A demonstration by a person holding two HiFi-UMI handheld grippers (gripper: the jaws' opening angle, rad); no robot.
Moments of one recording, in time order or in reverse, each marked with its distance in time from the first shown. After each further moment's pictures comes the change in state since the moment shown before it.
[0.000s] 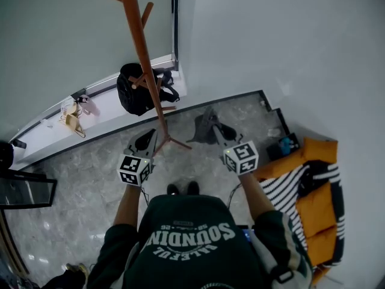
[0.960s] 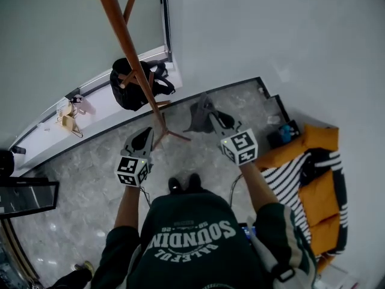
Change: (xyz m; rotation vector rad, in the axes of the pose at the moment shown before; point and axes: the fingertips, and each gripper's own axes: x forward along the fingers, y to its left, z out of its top) left arm 0.010 -0.001 -0.010 -0.005 0.036 -0.009; right arm 0.014 -0.013 0.010 -0.046 0.012 -0.008
